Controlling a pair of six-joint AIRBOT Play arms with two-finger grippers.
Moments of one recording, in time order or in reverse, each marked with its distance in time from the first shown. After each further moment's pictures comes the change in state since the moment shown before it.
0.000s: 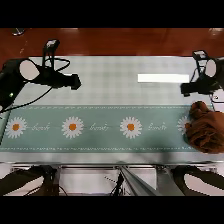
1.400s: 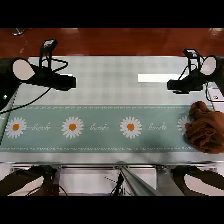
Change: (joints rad) left arm 0.003 0.052 0.000 -0.011 -0.052 -0.014; right arm 0.065 -0.009 0.005 0.311 -0.121 -0.010
